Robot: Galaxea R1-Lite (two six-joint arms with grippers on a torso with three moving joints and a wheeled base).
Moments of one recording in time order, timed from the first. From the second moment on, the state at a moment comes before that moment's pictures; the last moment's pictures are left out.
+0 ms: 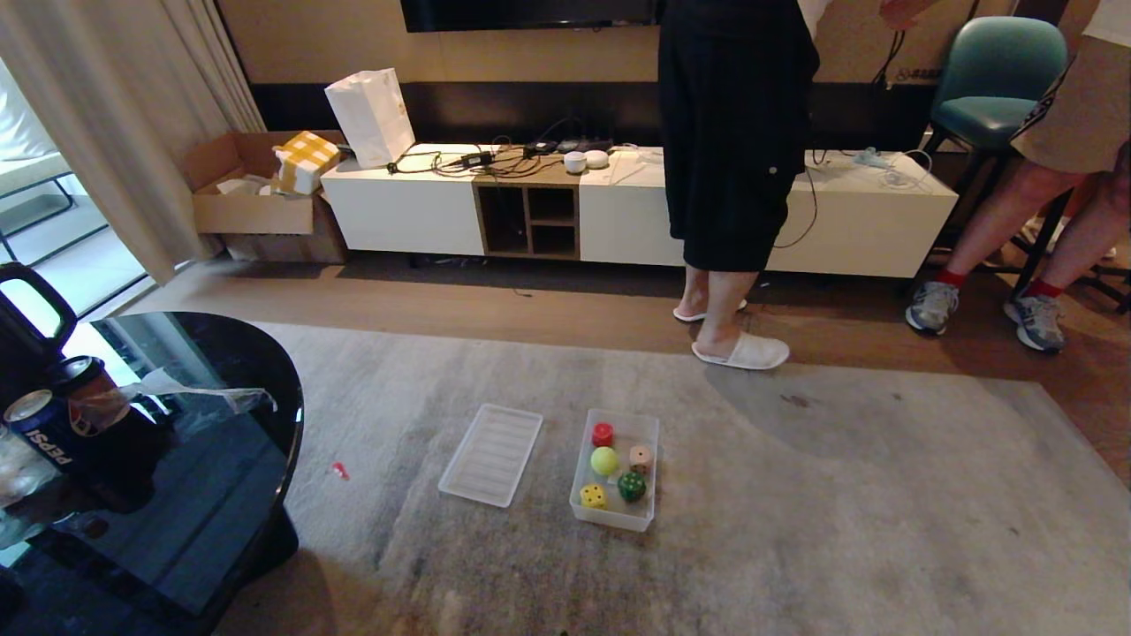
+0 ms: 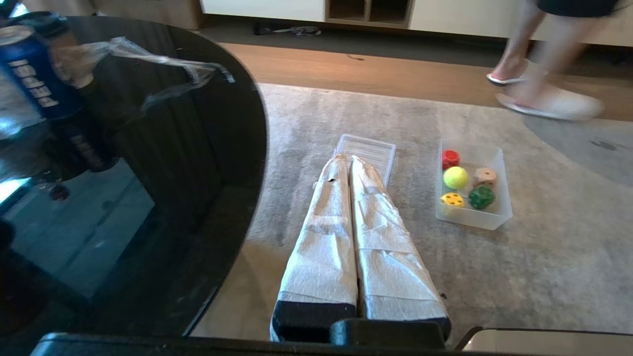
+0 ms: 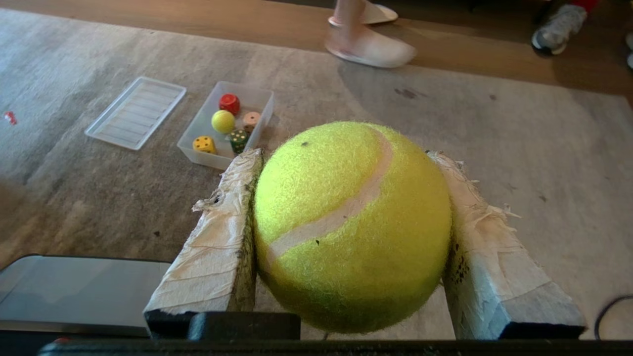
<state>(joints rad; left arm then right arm) 0.00 0.00 -0.01 0.04 0.00 0.01 0.01 0.00 -0.12 0.30 0.02 -0.07</state>
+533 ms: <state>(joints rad) 0.00 0.00 -0.01 0.04 0.00 0.01 0.01 0.00 -0.12 0.30 0.02 -0.07</state>
